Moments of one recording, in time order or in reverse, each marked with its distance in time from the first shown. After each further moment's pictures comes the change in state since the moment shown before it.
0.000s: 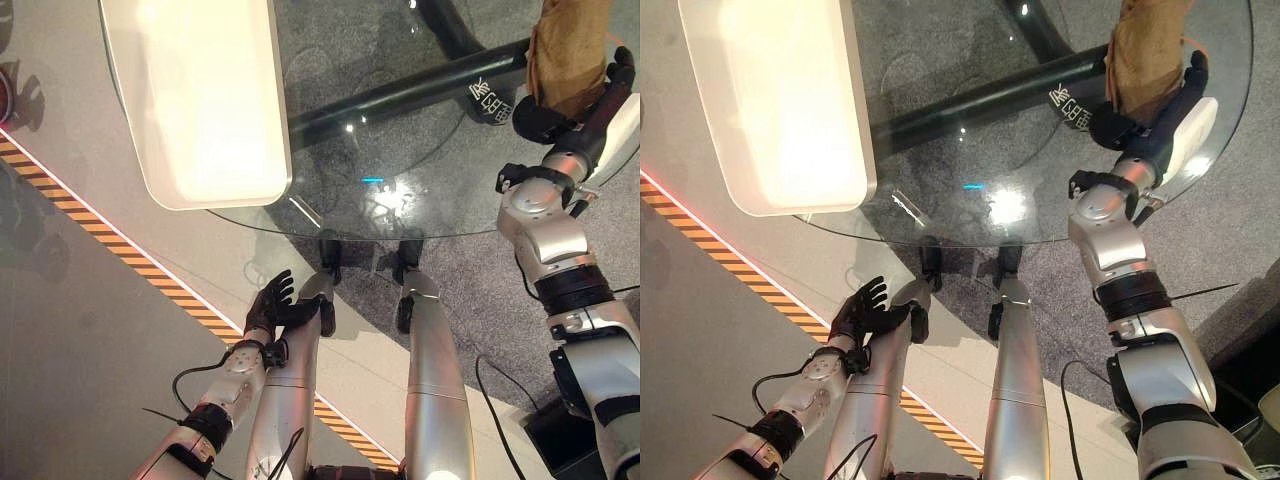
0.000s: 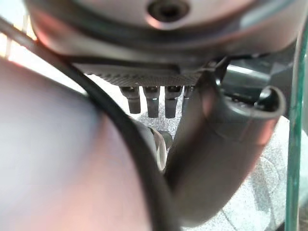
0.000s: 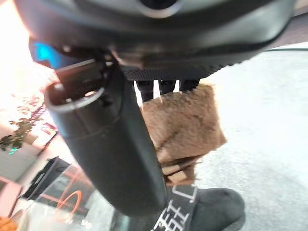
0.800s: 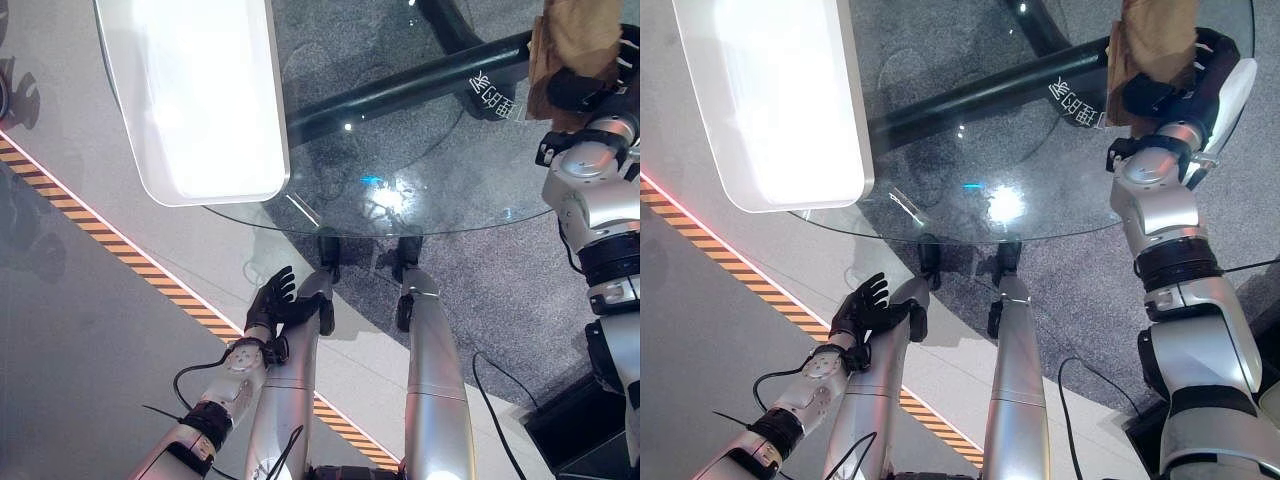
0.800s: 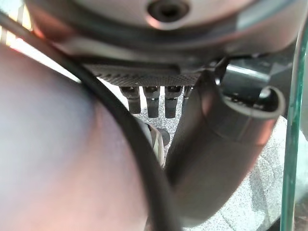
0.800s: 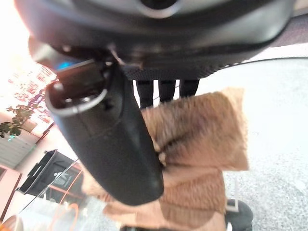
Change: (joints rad) left arm 0.000 0.002 -0.003 -0.010 -0.007 -0.024 -0.001; right arm -0.151 -0.155 0.043 0.166 0.119 0.032 0.226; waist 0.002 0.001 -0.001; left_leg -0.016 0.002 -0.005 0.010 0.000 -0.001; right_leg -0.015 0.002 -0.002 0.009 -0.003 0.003
